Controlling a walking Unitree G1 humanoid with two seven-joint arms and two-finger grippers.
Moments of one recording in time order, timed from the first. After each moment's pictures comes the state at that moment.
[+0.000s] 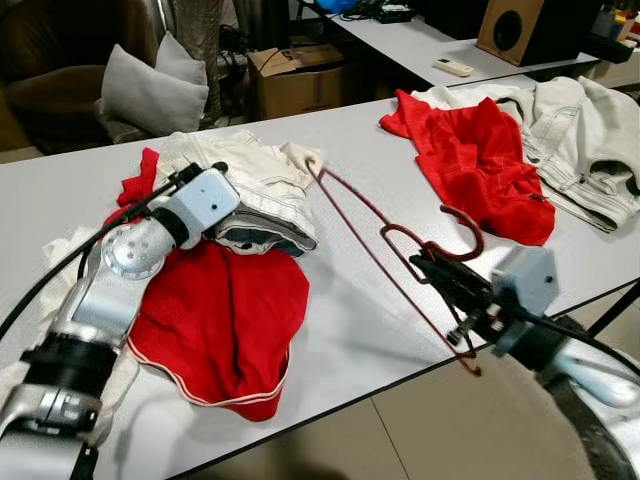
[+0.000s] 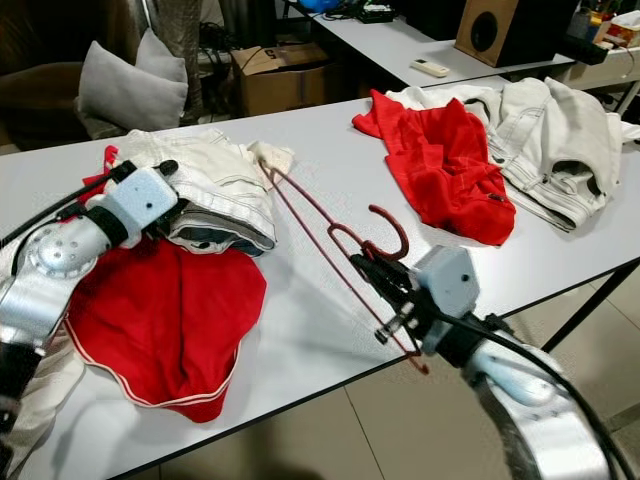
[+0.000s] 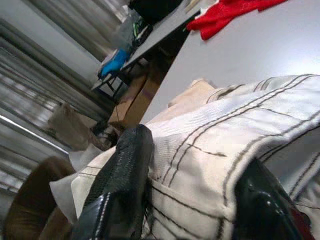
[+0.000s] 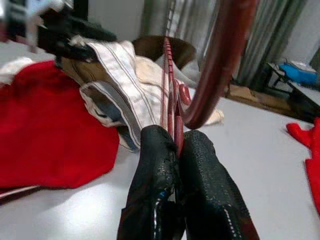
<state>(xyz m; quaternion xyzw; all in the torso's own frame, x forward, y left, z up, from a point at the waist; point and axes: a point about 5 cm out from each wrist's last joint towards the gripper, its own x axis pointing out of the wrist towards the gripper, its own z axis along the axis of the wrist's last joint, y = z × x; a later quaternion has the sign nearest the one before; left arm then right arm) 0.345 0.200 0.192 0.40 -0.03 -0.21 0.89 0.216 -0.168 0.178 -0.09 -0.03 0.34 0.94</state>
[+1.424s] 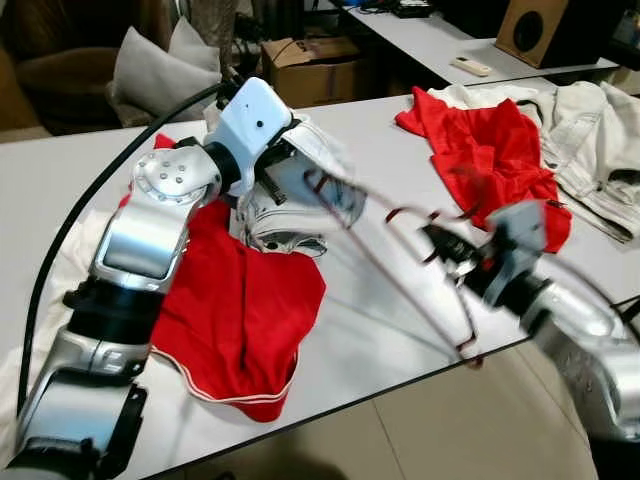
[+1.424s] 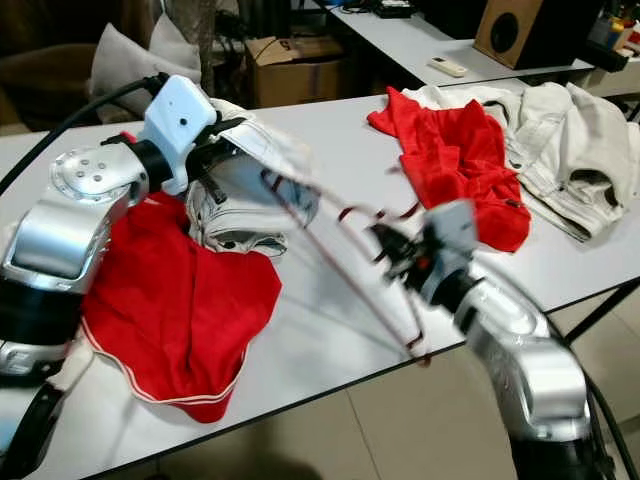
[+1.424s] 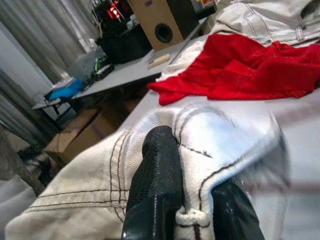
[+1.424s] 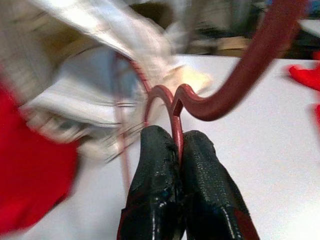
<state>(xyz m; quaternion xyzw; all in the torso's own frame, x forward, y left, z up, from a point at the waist) 0.345 0.130 0.266 0.27 -0.06 -0.33 0.90 0.283 -0.190 0.173 0.02 0.04 0.24 0.97</state>
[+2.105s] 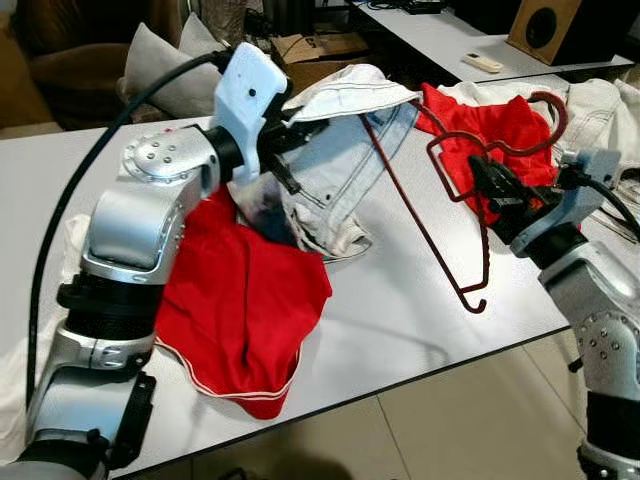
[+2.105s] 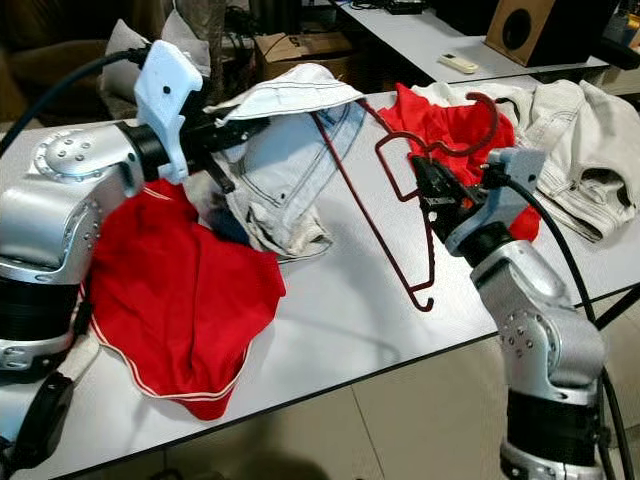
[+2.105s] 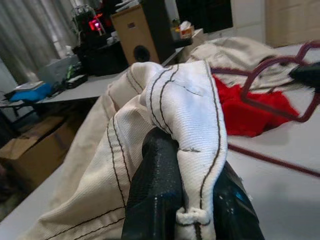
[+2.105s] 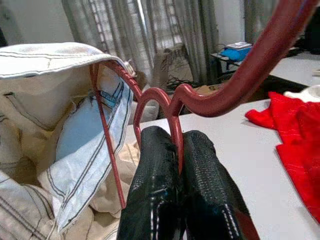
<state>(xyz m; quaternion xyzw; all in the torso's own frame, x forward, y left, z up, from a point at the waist) 0.336 0.114 0.289 0.16 -0.06 -0.39 0.90 0.297 -0.203 0.212 0.13 -0.05 0.16 0.98</state>
